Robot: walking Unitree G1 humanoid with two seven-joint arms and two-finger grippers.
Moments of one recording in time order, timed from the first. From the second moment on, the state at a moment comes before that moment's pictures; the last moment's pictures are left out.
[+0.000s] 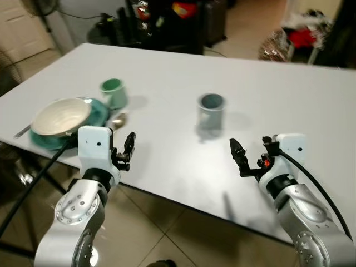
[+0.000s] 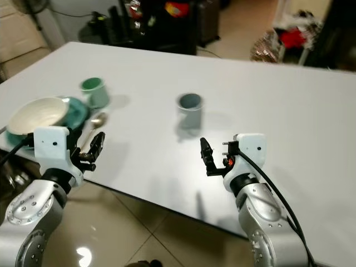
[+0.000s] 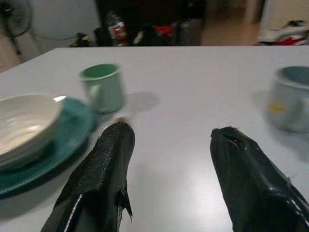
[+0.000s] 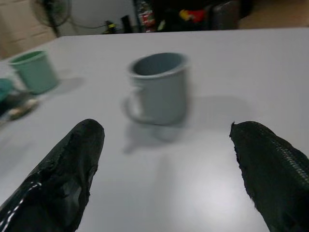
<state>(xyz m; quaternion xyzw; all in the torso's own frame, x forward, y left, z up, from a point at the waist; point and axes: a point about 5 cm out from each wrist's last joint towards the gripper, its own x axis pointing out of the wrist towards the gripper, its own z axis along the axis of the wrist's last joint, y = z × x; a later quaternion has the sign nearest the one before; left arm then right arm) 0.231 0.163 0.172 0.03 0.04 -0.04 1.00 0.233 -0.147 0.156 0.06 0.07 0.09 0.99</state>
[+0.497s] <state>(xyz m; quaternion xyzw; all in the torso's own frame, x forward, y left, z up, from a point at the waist) 0.231 0.173 0.167 0.04 0.05 -0.02 1.00 0.238 -0.128 0.152 0.09 0.08 0.11 0.99</state>
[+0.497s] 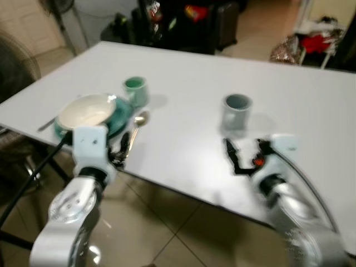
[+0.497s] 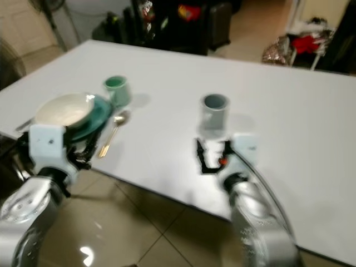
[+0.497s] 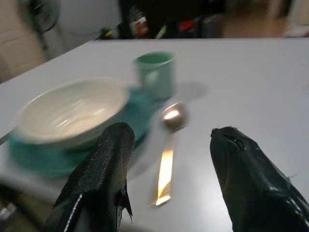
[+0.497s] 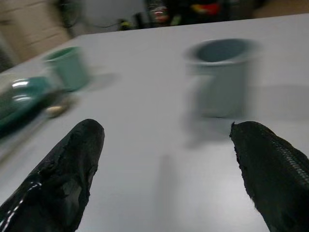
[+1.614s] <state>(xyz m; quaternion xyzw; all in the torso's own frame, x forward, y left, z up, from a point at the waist) 0.225 0.176 0.167 0.04 0.05 0.00 1.00 0.251 -0.113 0.153 0.07 0.08 0.17 0.98</state>
